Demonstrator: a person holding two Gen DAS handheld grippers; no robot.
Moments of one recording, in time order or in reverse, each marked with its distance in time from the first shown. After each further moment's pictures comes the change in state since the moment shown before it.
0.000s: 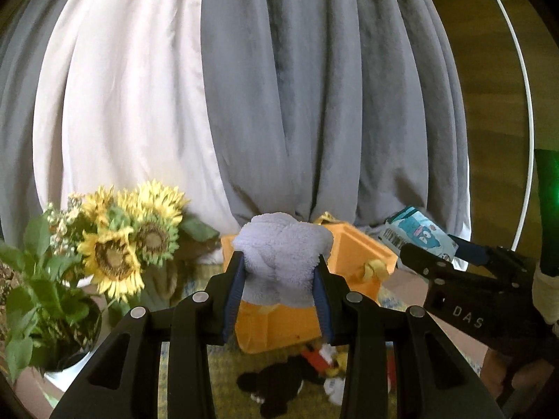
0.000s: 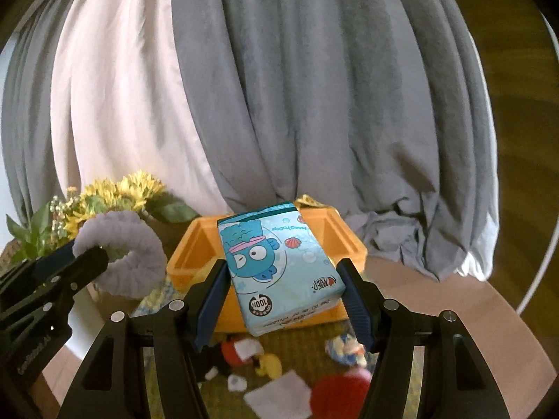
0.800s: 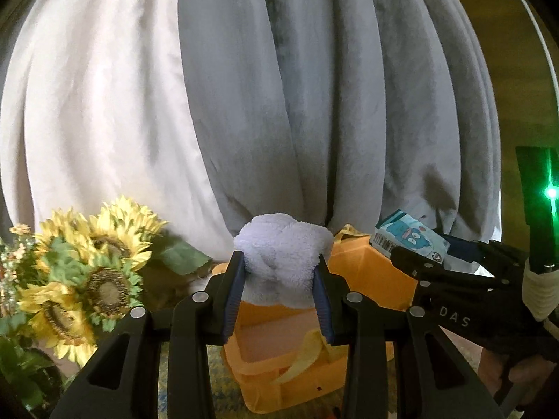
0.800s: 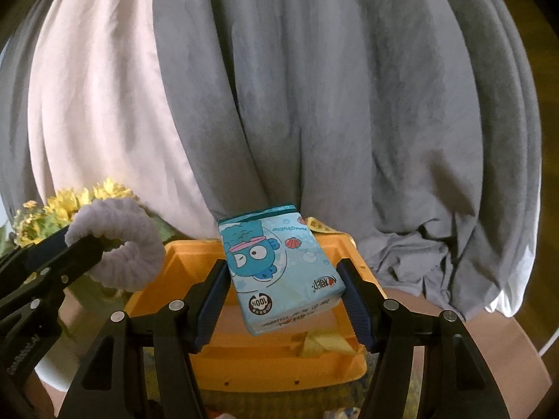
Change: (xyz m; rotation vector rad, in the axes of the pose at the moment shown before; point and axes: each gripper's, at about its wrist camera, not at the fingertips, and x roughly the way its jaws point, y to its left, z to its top) left arm 0.116 0.005 0.023 0.048 0.024 0.013; right arm 0.123 -0.009 0.033 -0.014 0.032 0.006
